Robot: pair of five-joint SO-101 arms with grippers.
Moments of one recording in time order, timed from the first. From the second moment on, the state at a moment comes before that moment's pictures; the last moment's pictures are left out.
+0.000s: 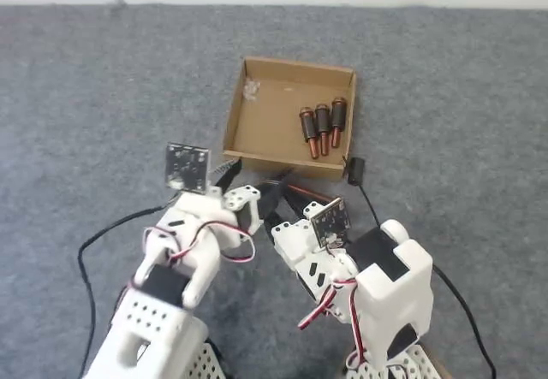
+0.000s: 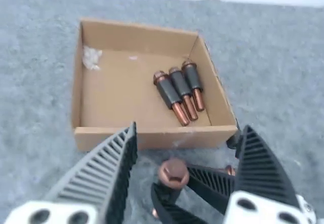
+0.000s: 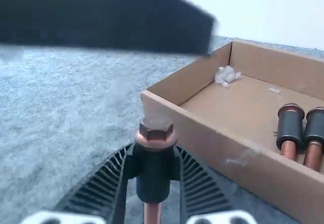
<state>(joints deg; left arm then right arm) 14.9 -75.1 86.2 26.8 18.2 -38.6 20.4 85.2 -86.7 -4.7</state>
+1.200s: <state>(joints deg) -5.8 -103.2 97.1 53.1 13.4 -31.8 -5.4 94.9 -74.5 -4.7</state>
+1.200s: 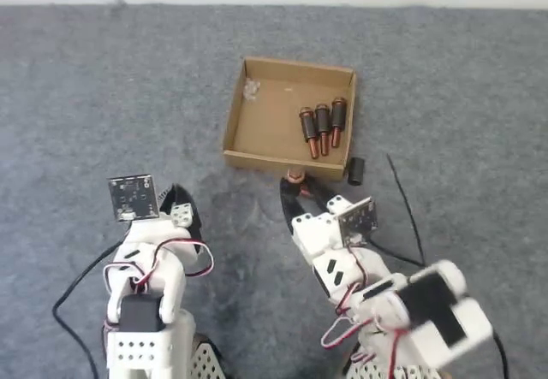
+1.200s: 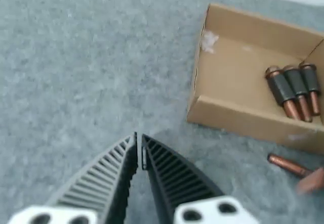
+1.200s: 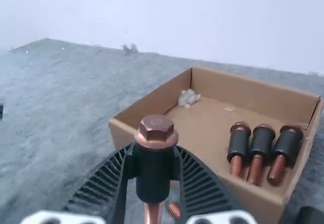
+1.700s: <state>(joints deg) -5.8 -103.2 97.1 56.8 -0.3 -31.4 -45.5 83.5 -9.0 -4.7</state>
